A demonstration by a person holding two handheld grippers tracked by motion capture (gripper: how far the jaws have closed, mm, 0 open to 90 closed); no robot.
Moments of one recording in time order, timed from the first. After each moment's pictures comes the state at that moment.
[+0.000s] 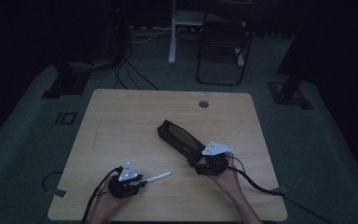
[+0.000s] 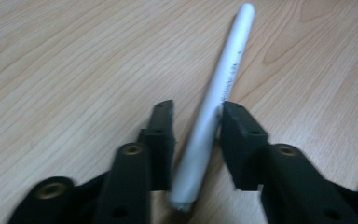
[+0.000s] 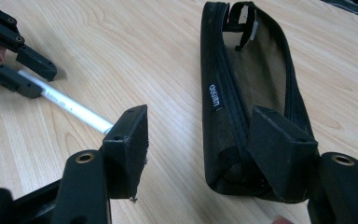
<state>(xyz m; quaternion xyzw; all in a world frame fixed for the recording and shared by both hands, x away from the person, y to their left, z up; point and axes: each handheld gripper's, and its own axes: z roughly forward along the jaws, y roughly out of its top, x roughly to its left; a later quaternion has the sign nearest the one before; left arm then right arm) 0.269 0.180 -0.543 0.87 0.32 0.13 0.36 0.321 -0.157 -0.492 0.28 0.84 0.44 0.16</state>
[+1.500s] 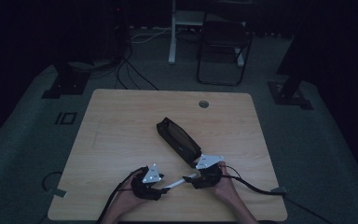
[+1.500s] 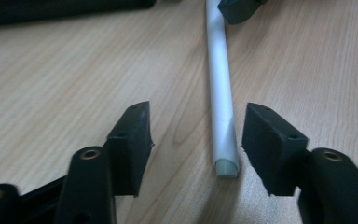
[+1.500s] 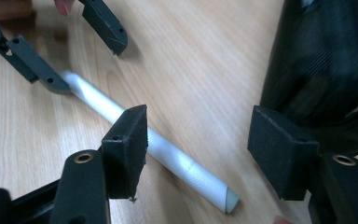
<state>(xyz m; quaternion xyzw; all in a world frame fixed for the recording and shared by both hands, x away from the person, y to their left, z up) 0.274 0.115 -0.543 0.90 0.21 0.09 0.36 0.313 -0.148 -0.542 0.21 0.88 0.42 0.09</state>
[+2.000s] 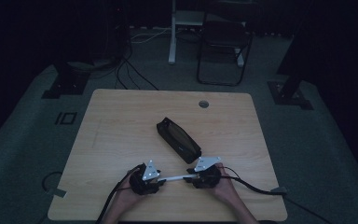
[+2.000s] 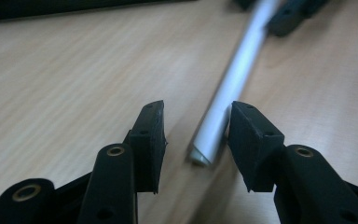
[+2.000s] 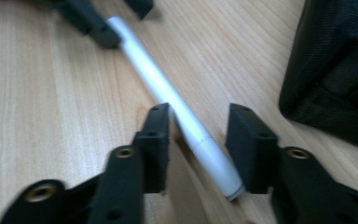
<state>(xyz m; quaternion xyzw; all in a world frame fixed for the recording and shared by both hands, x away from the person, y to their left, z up) 0.283 0.123 -0.544 0.88 0.27 0.16 0.35 0.312 -0.147 -0.550 0.19 0.89 0.40 0.07</state>
